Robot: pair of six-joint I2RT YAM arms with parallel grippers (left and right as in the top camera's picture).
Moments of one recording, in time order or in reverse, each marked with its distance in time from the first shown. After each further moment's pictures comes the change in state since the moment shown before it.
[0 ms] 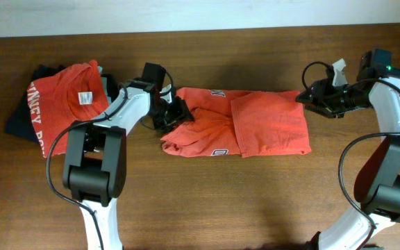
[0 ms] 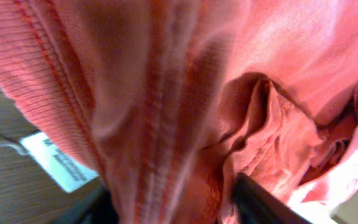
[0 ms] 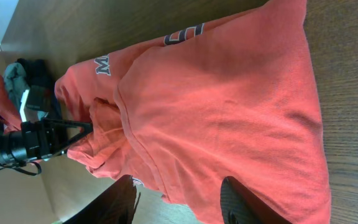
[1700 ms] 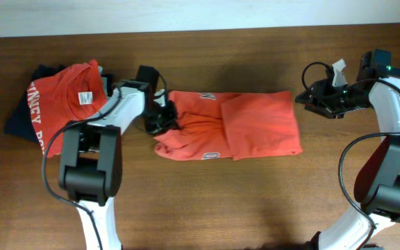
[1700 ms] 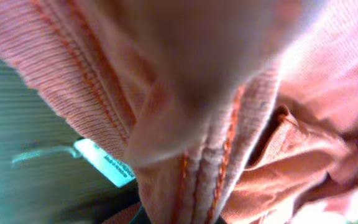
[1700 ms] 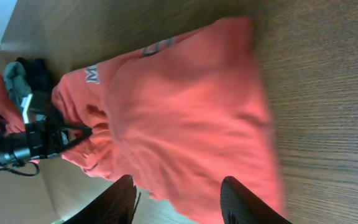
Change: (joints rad) left arm 0.054 -0.018 -0.010 -0.100 -0.092 0.037; right arm 0.000 0.000 0.000 -0.009 0.000 0.000
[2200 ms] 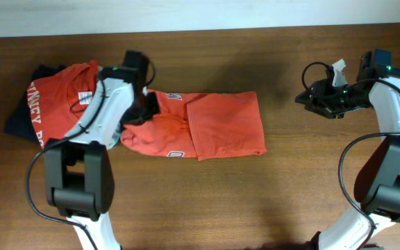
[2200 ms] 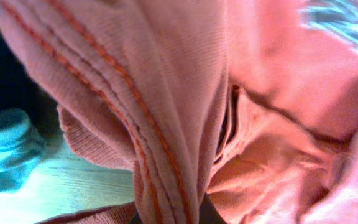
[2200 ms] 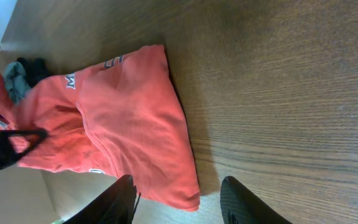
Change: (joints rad) left arm -0.025 -0.132 0.152 -0.229 -0.435 0.100; right arm 0.000 0.000 0.000 0.000 0.000 0.000
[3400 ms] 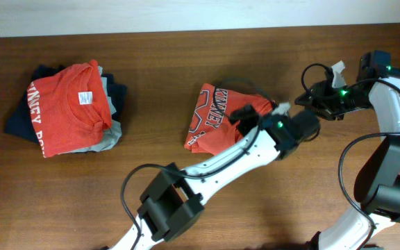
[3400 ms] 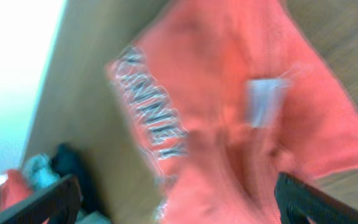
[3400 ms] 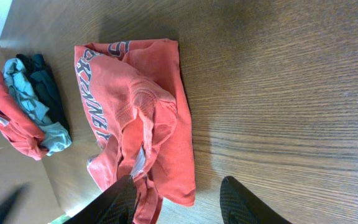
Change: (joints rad) left arm -0.800 0.256 0.472 -0.192 -0.697 0.288; right arm 0.000 0.000 0.000 -0.035 0.000 0.000
